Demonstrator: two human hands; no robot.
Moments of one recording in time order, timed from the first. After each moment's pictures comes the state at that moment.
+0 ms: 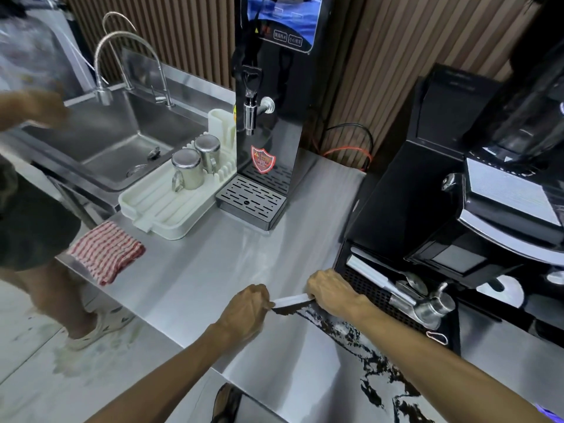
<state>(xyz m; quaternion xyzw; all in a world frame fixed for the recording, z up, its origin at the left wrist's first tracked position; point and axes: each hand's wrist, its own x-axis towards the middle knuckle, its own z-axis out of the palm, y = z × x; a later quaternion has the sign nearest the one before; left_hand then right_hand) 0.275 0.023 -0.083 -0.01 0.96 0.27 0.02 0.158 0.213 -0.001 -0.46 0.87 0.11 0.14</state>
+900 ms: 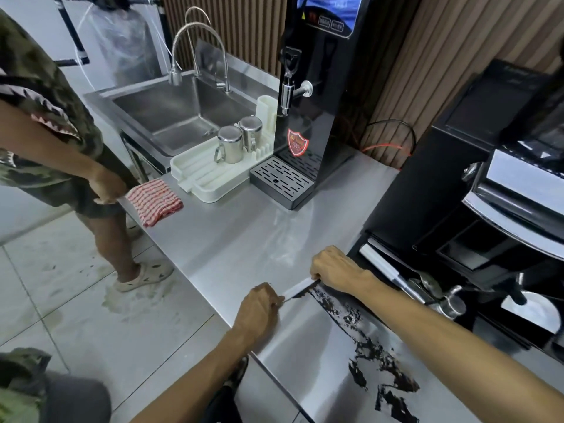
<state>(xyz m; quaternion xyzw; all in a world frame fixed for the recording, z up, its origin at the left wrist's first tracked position) 0.335 0.111 -0.078 -0.29 0.88 0.38 -0.07 0.142 0.220 -0.008 -0.60 0.79 0.09 0.10</state>
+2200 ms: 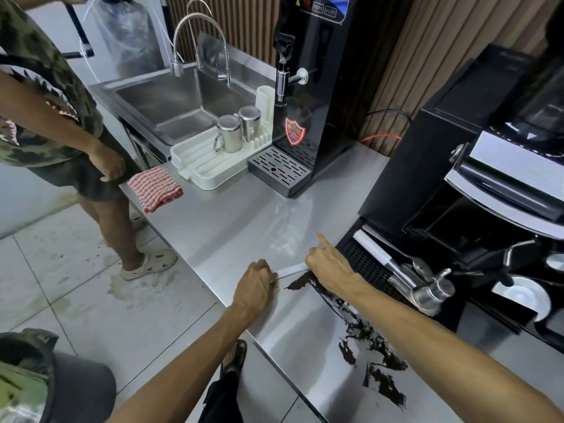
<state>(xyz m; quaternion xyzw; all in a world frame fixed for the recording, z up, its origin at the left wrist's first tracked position) 0.327 0.115 -0.072 -0.25 0.93 0.25 -0.05 0.178 0.238 -0.014 -0.57 0.81 0.16 0.01</state>
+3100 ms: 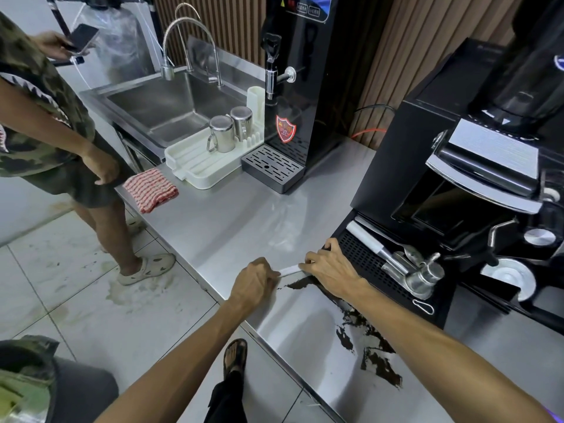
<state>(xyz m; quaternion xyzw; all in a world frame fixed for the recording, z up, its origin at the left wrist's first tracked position) 0.336 0.122 -0.053 -0.21 0.94 0.28 -0.03 0.186 0.275 -0.028 -0.62 0.77 0.16 -0.05</state>
